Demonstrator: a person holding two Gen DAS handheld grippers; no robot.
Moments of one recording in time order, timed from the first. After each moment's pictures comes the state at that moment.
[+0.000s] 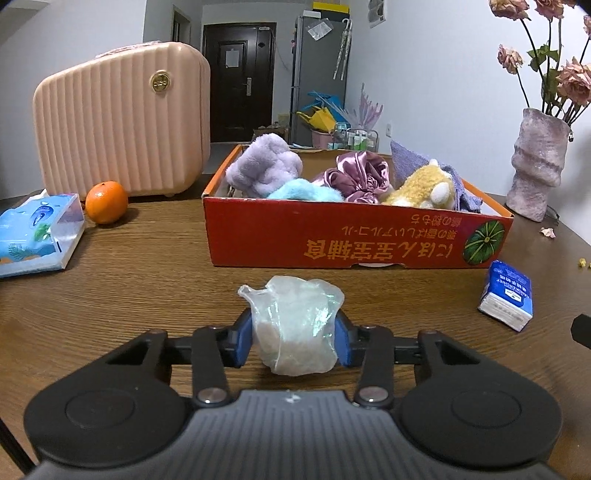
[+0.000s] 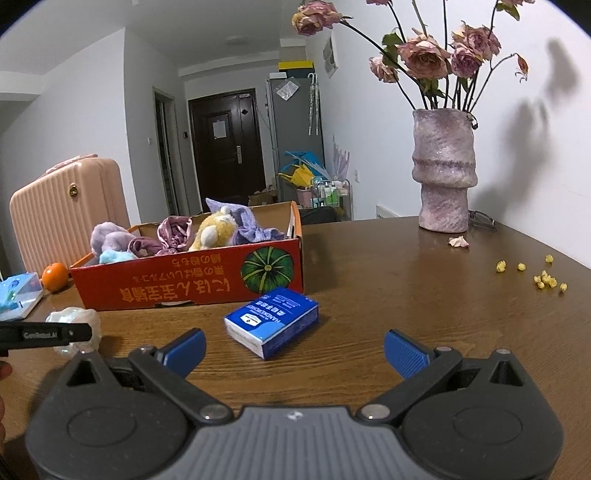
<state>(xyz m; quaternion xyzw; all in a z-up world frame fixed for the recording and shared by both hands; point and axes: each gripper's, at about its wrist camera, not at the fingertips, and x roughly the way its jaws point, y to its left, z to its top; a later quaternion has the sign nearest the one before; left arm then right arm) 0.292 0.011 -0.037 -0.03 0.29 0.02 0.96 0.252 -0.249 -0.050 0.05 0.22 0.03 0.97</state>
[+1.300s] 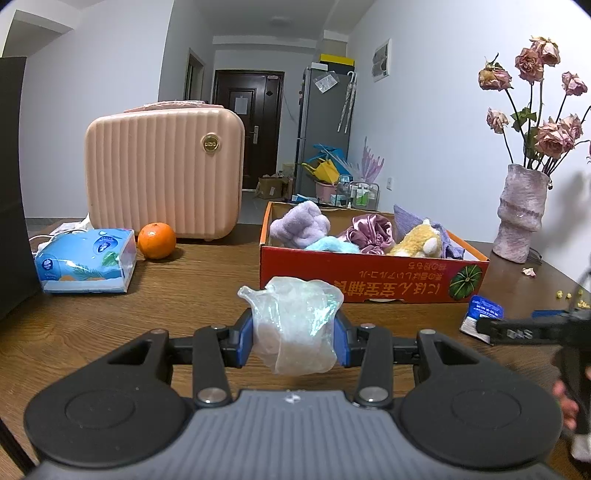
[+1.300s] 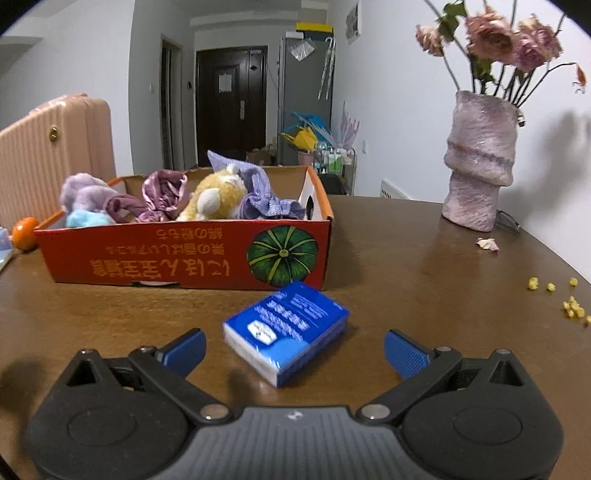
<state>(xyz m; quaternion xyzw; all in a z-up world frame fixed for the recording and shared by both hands) 0.212 0.047 -0.002 -0.04 0.21 0.02 0.98 0.333 -0.209 -0.061 -0.02 0.29 0.02 0.96</state>
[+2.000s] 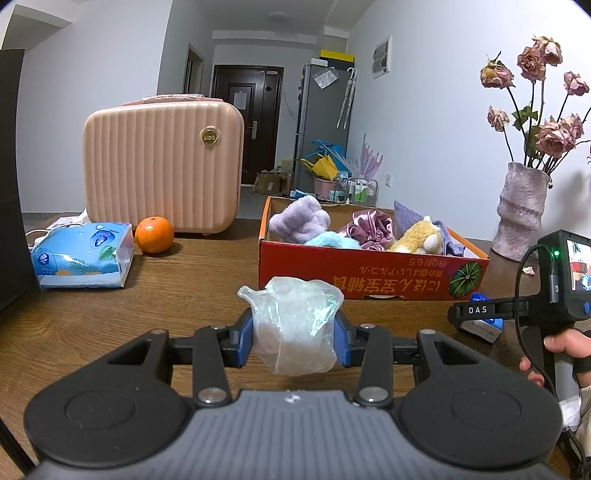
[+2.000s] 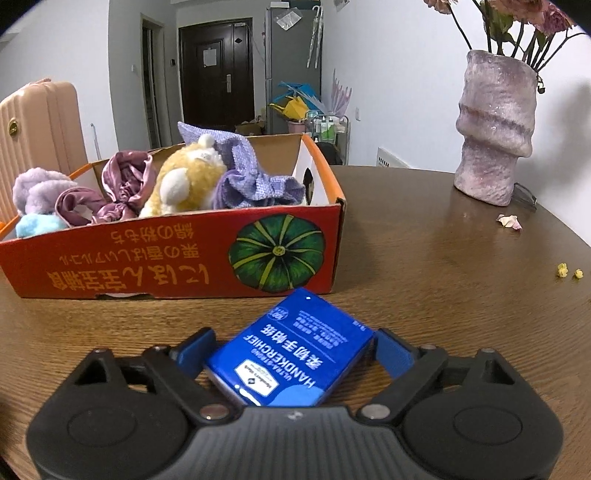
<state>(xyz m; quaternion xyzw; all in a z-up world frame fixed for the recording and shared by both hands) 0.215 0.049 -0.005 -0.05 0.21 0.01 0.98 0.389 -0.208 -0.077 0.01 0.34 0.01 0.94</state>
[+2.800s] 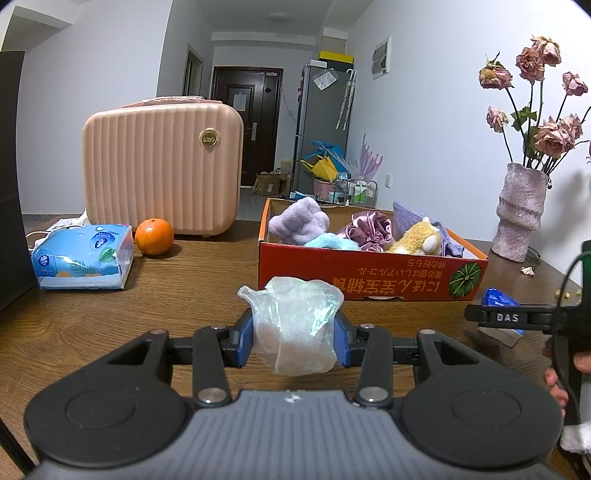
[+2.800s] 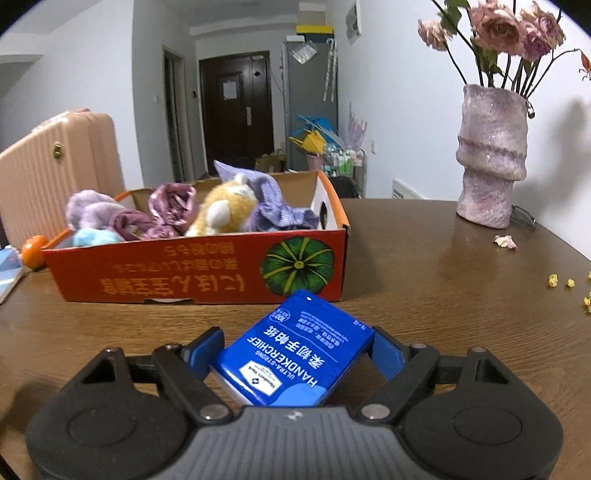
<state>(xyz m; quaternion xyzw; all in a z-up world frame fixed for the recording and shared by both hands) 0.215 0.049 -0.006 -0.05 0.21 0.01 0.98 0.335 -0.211 -0.059 0.02 0.28 0.05 0.96</state>
